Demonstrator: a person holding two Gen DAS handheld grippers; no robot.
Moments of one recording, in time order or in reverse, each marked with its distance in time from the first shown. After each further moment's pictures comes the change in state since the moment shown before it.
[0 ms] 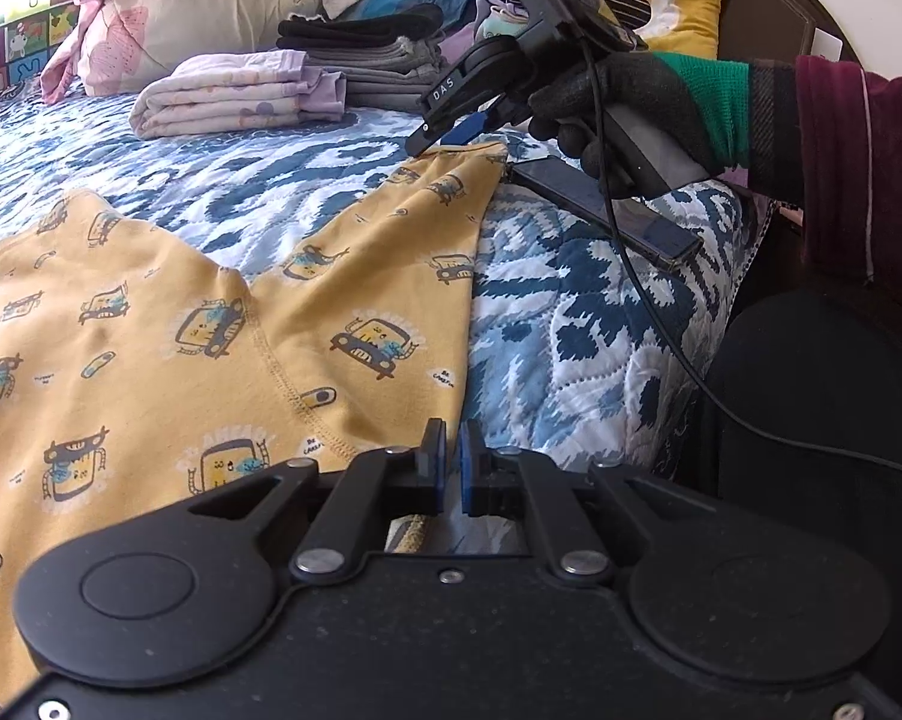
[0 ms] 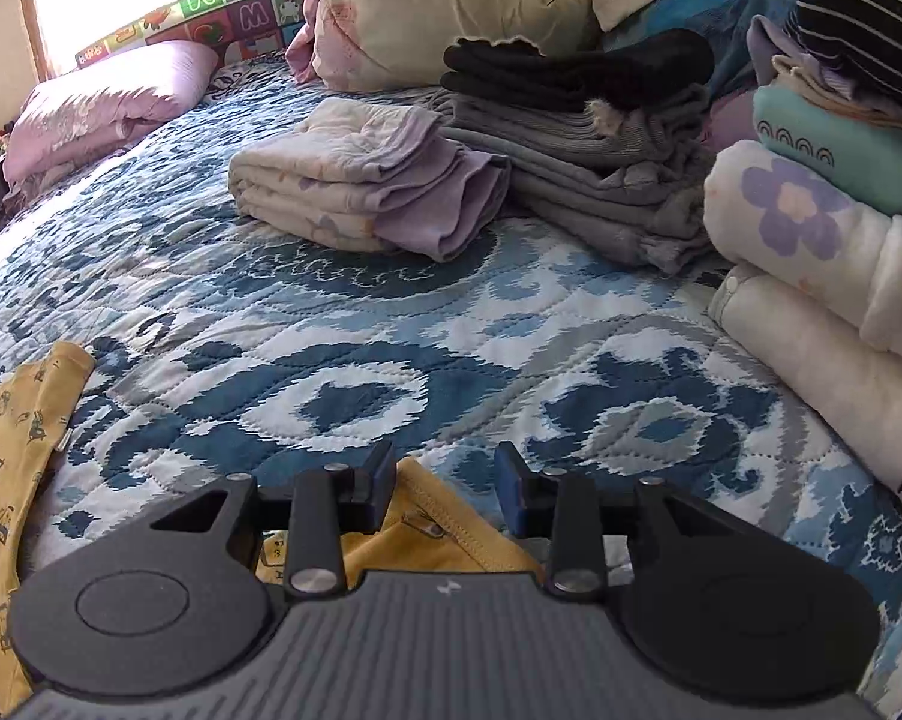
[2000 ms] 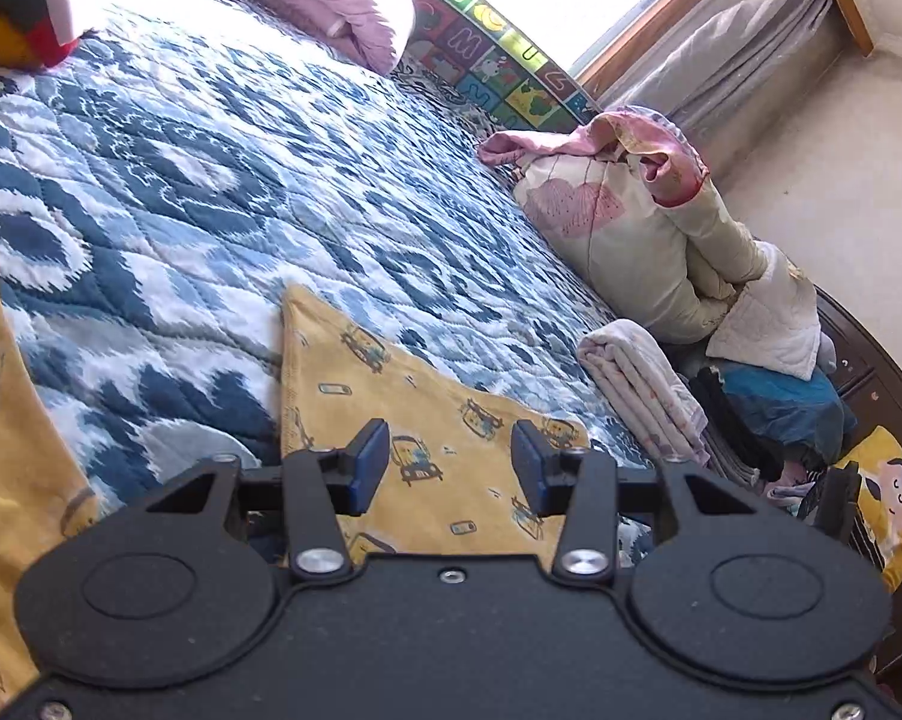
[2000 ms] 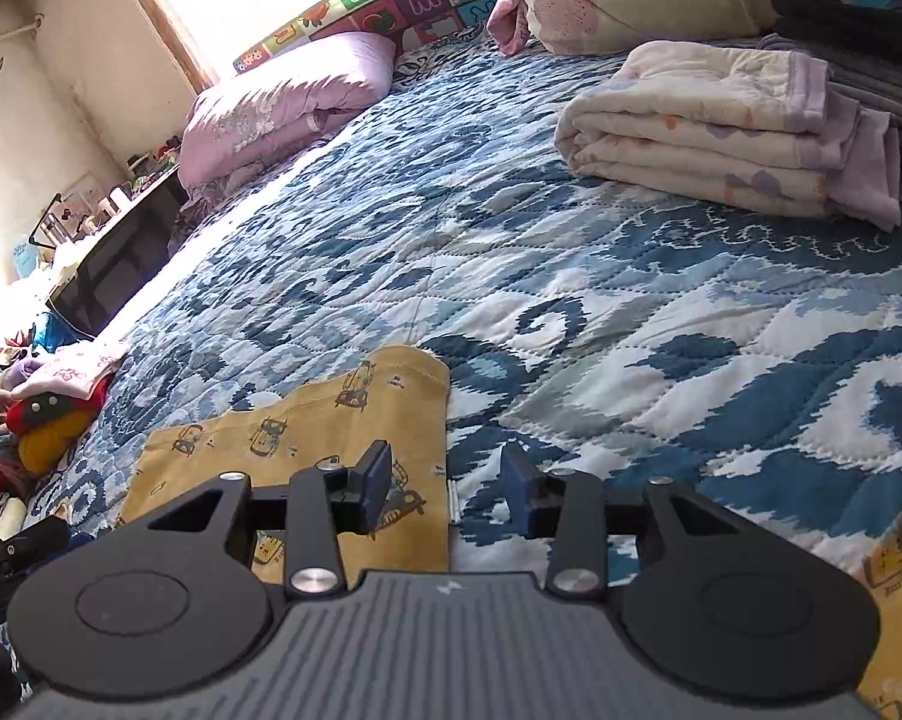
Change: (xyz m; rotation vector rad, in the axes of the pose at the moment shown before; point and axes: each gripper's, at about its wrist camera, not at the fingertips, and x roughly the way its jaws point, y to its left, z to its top) left arm -0.128 0.249 -0.026 -0.942 -0.441 0.299; right arm 0.050 0.167 0.026 0.074 0.036 0.414
